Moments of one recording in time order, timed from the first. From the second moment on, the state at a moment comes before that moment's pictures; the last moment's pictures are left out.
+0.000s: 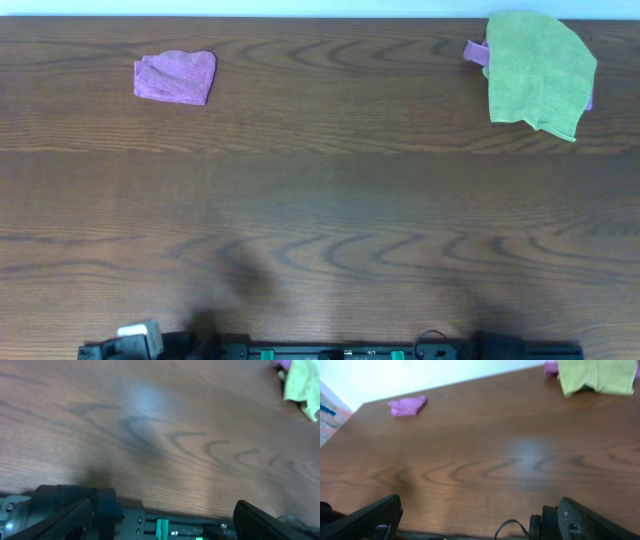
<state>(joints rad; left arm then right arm) 0.09 0.13 1.03 -1.70 0.30 -0.28 -0.16 0.01 1.26 -1.69 -0.37 0.19</state>
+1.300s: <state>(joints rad) 0.09 0.13 0.90 -1.21 -0.18 -0.30 -0.16 0.01 0.91 -1.16 0.07 0.20</state>
